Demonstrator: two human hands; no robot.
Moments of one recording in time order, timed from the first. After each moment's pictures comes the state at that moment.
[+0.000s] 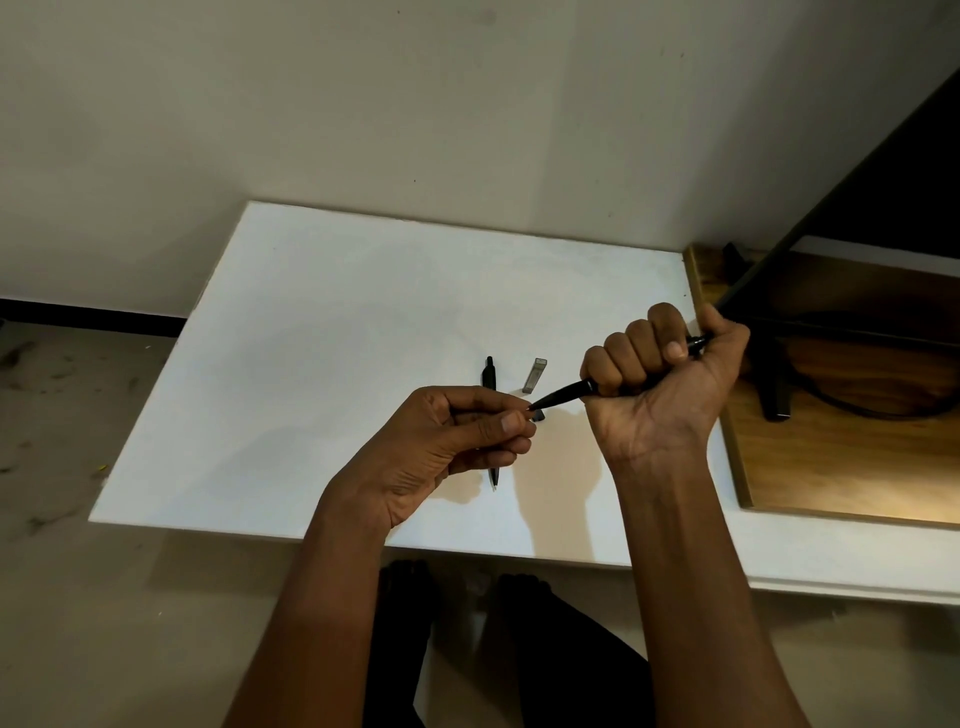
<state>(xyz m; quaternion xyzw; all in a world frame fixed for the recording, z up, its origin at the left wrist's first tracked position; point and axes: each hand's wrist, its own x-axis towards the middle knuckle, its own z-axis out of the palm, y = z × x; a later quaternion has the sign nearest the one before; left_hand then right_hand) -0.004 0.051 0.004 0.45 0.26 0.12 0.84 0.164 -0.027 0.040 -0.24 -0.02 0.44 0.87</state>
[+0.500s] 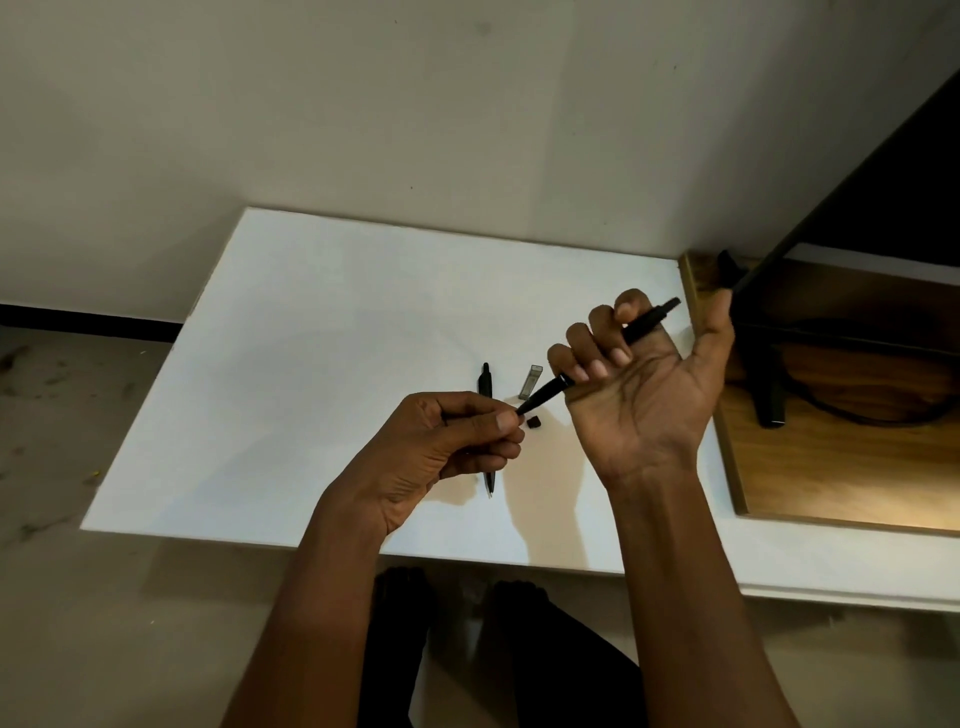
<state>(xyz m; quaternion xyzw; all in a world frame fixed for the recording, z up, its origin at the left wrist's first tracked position) -0.002 0.052 0.004 0.46 0.30 0.12 0.82 0.159 -0.026 0.039 -0.25 -0.09 0.49 0.83</state>
